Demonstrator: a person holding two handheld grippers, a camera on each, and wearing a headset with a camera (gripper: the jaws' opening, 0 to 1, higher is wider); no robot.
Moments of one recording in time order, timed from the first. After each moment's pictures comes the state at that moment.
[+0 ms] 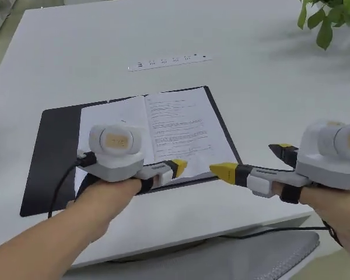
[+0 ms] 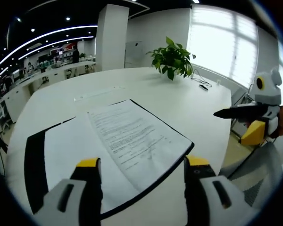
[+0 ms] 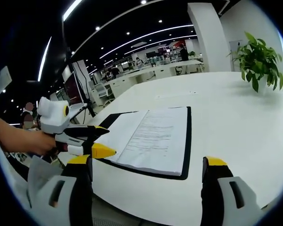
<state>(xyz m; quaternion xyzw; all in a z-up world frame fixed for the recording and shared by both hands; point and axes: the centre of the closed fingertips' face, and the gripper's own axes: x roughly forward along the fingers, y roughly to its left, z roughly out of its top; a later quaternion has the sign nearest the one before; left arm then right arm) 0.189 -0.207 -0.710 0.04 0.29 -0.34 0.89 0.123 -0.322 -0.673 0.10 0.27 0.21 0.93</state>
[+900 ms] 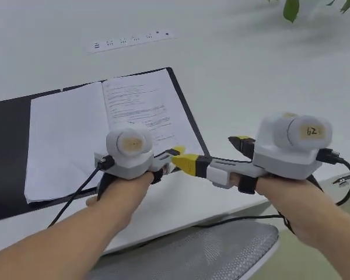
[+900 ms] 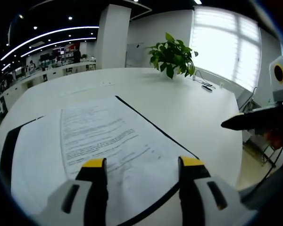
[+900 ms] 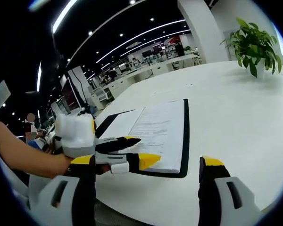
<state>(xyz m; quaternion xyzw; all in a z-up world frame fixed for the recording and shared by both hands) 0.214 -0.289 -0.767 0.03 0.27 -0.33 0.91 0.137 -0.335 -0.700 0.15 0.28 0.21 0.93</state>
